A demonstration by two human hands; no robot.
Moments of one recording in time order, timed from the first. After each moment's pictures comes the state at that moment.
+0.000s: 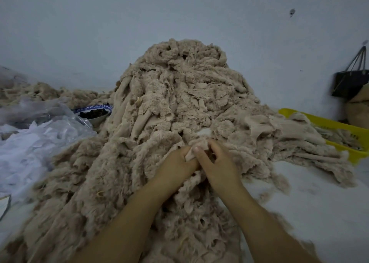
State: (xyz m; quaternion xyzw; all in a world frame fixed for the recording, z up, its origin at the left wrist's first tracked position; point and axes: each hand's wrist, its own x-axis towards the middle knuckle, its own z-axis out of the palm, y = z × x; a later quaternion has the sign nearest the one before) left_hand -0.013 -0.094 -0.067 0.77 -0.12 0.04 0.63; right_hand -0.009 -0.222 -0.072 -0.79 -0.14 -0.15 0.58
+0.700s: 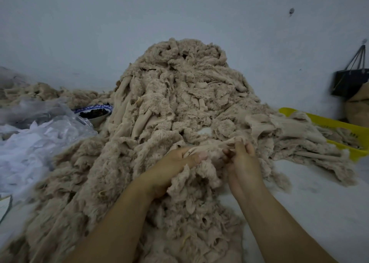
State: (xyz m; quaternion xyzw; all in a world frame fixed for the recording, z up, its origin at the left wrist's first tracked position) left_hand -0.017 -0.078 -0.051 0.69 -0.12 -0.13 0.70; right_hand 0.008 -0.241 -0.070 -0.47 0.09 -0.11 0.87
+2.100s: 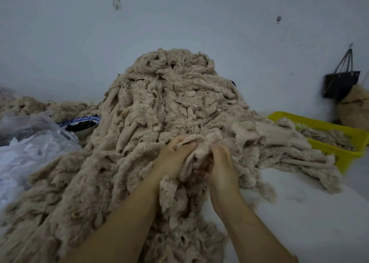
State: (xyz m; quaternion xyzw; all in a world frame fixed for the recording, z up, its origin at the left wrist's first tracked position) left_hand 0.026 -0.123 -0.049 0.68 -0.09 0.04 0.73; right_hand -0.001 -0.242 -0.067 -0.54 -0.01 -0.07 0.84
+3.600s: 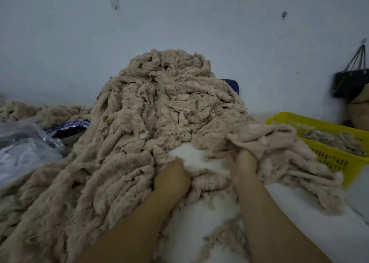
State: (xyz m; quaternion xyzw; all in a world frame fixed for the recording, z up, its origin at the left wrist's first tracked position) left_hand 0.075 -0.173 -0.080 0.98 0.04 0.06 0.19; right_hand 0.121 -0.335 -0.066 -0.37 0.17 -0.10 0.91
